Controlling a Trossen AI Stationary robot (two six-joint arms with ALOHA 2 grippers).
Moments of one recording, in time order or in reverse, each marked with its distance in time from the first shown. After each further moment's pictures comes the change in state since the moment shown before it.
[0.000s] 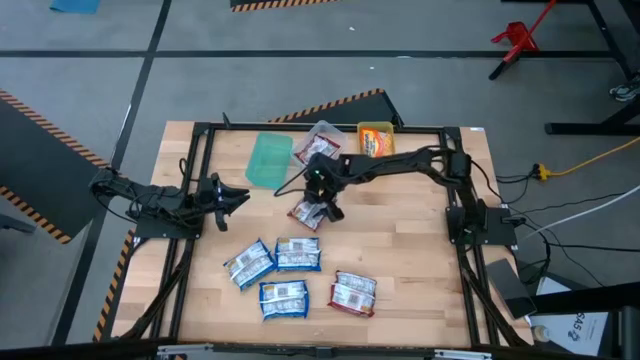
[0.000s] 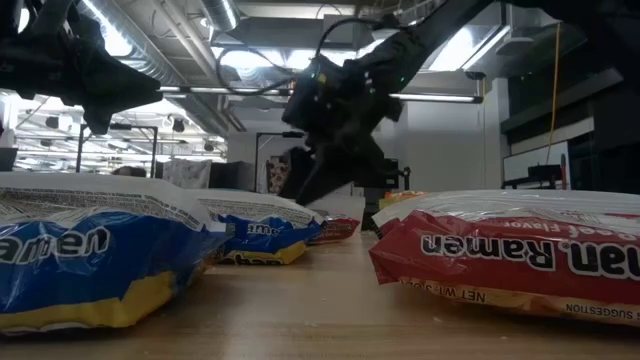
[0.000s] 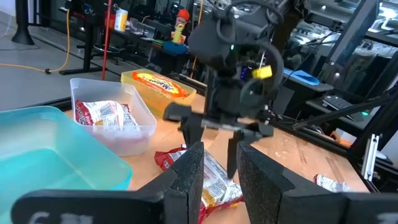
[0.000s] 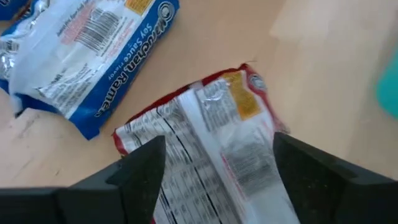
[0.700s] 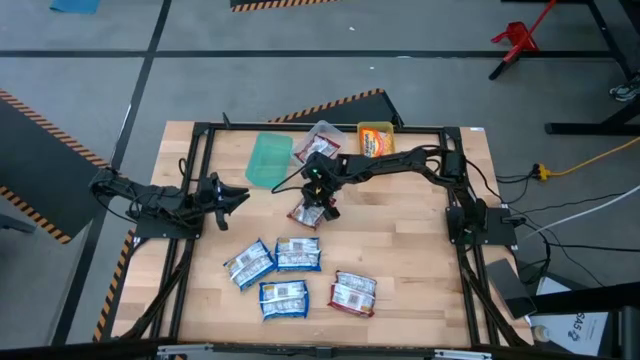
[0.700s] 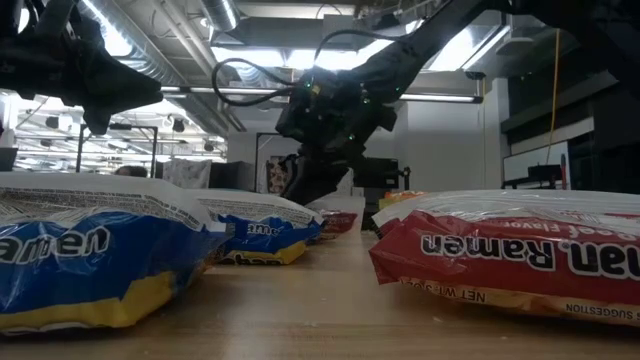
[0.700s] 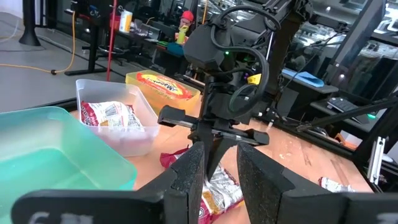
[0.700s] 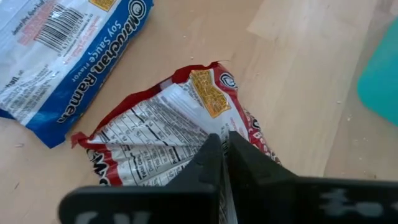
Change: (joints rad) left arm 0.000 0.000 0.000 0.000 -0.019 0.000; right arm -0.002 0.076 0.006 0.016 0.045 -0.006
